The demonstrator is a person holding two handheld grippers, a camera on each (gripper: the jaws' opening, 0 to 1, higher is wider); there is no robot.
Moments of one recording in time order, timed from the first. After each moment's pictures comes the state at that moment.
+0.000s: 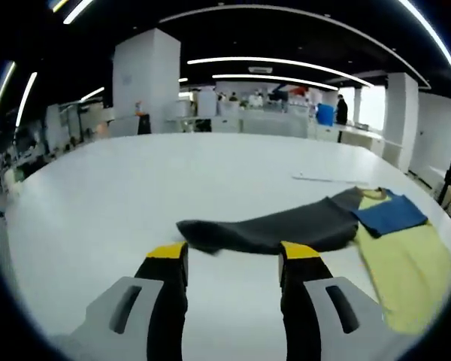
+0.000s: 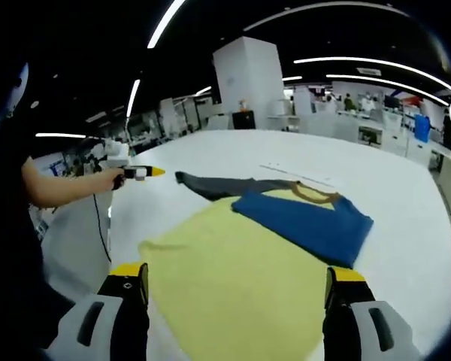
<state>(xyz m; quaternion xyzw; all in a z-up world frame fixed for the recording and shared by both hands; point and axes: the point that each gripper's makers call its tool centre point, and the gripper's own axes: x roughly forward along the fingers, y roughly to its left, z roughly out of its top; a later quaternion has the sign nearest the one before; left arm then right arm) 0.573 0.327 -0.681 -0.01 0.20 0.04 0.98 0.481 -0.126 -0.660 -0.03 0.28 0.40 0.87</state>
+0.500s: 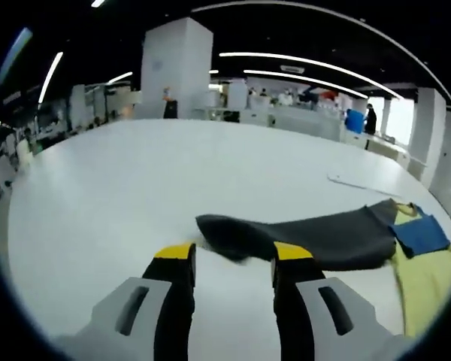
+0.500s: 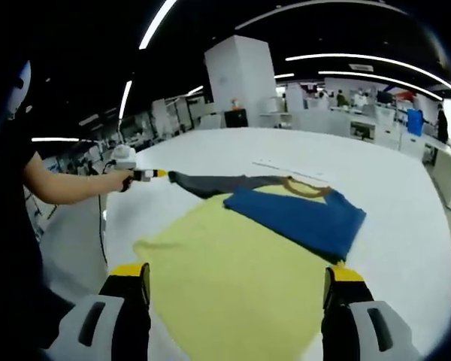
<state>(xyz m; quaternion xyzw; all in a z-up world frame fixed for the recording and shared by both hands) 0.605 0.365 -0.721 -0.06 0.22 0.12 0.97 0.484 -0.139 -0.665 -0.02 0.29 0.37 0.88</state>
